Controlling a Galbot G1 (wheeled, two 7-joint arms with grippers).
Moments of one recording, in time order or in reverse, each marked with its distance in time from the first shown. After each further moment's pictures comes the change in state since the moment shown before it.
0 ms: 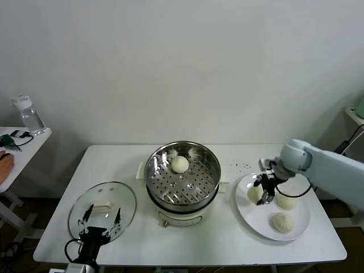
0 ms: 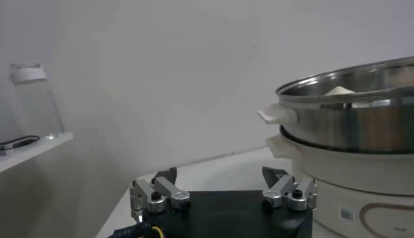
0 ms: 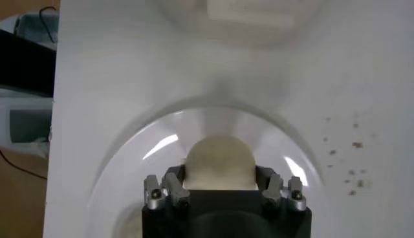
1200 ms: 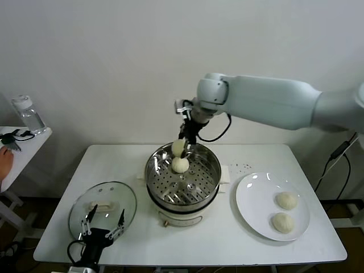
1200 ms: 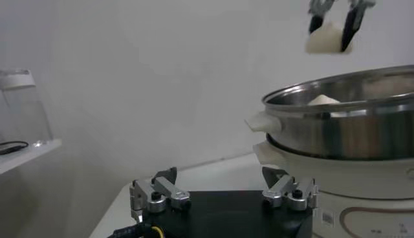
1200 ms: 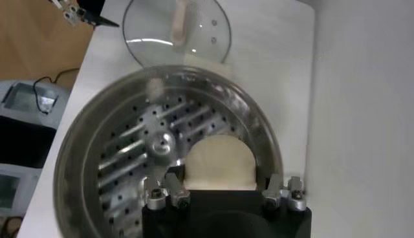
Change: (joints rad) left arm 0.033 0.026 0.025 -0.027 -0.011 -0.020 -0.005; right arm 0.329 0.665 -0.236 -0.142 0.488 -0.147 0.134
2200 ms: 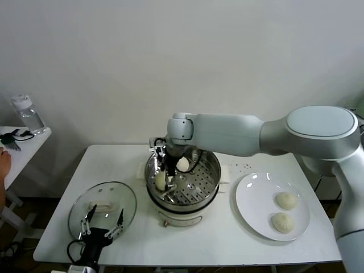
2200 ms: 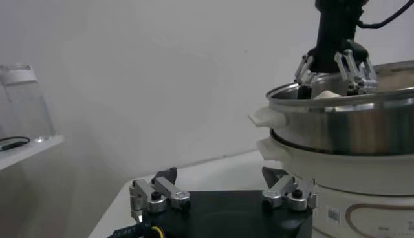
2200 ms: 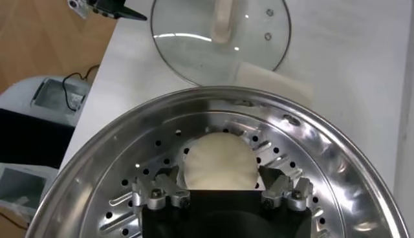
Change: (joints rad) left arm -0.017 0.000 -0.007 0.024 -0.004 -0.001 -0.001; right arm -0.141 0.104 -0.003 -0.045 -0.039 -0.022 0.023
